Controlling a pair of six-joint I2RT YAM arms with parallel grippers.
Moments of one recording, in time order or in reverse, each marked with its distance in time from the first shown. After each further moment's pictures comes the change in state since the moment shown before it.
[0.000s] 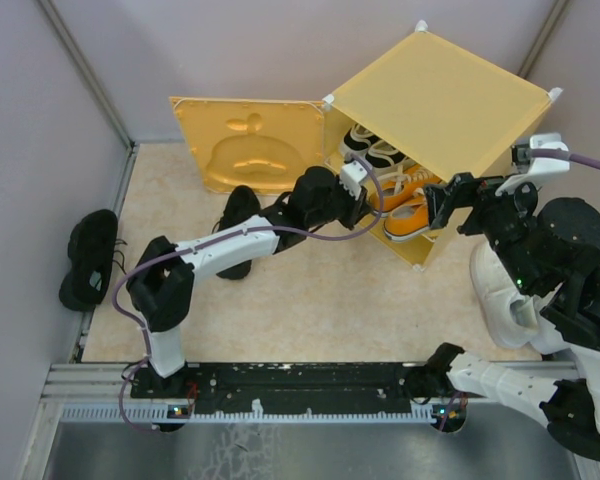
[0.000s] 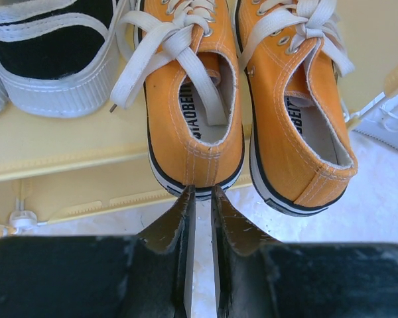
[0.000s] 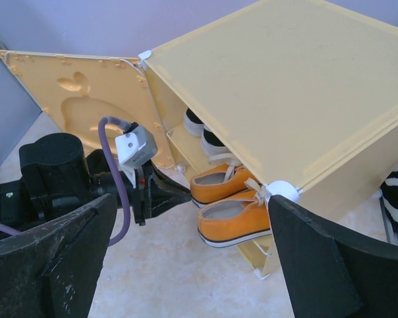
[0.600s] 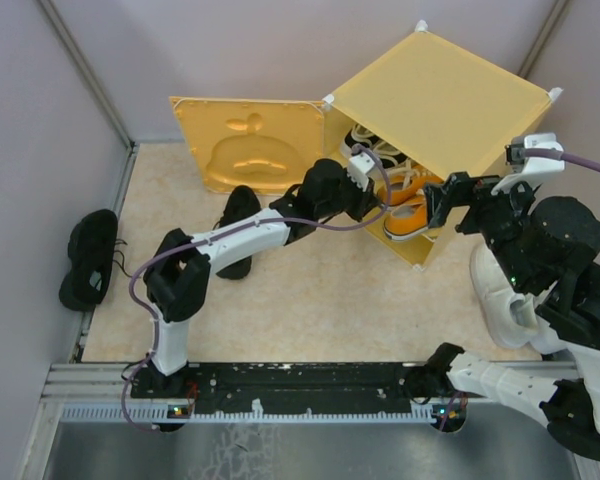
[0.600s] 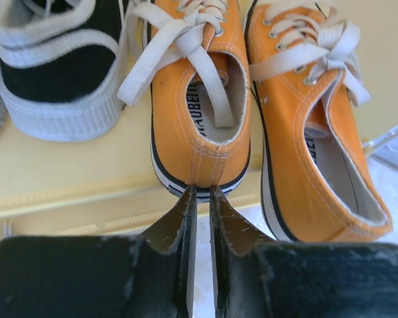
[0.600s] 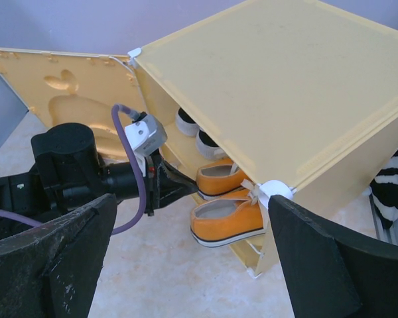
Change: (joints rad) left arm 0.015 0.101 0.106 0.003 0.031 -0.025; right arm 0.000 0.001 -0.022 0.013 0.029 -0.016
